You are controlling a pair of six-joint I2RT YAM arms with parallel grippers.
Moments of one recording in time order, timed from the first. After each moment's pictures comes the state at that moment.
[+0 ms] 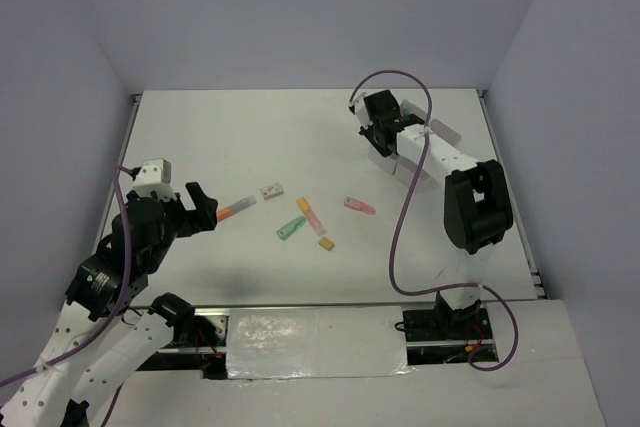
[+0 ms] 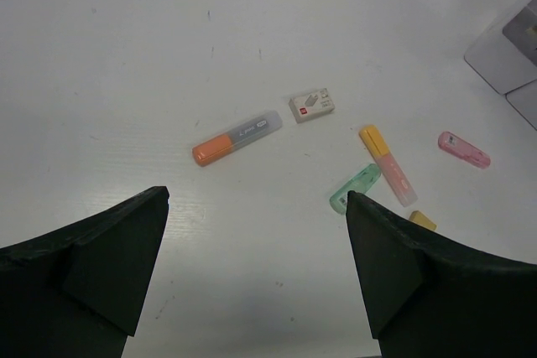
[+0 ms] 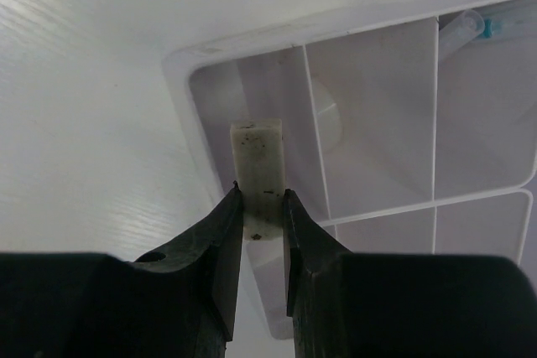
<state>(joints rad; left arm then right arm) -0.47 0.52 0.86 -0.76 -0.36 -0.42 0.36 1.86 1.45 -0.49 0.30 -0.42</state>
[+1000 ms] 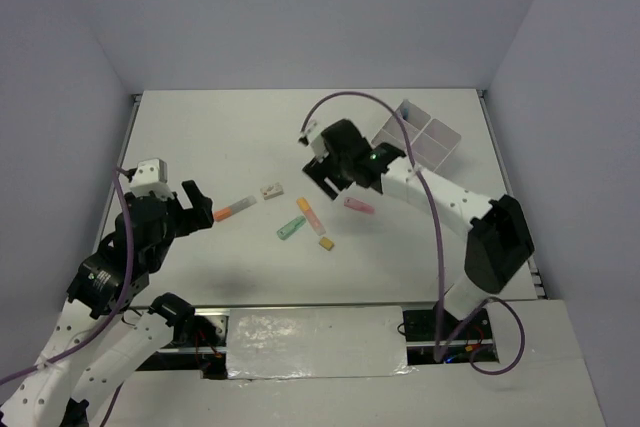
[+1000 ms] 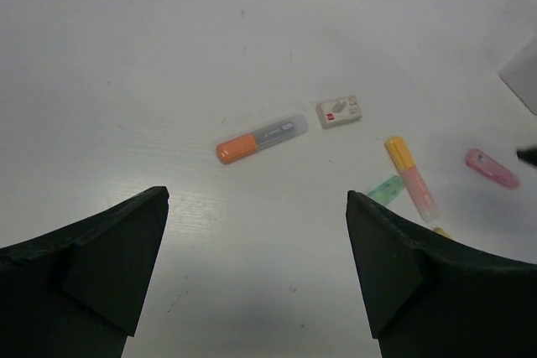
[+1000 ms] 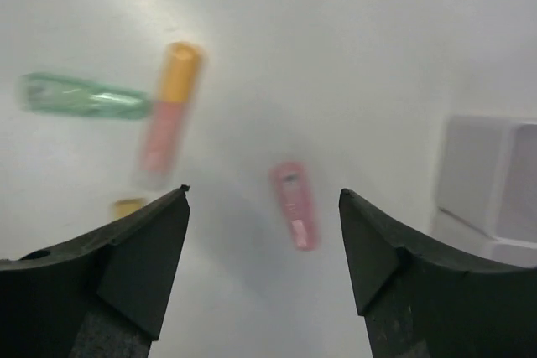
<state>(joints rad) -0.47 0.52 0.86 -0.78 -0.42 -0.45 0.66 1.64 1.35 -0.56 0.11 -0.23</state>
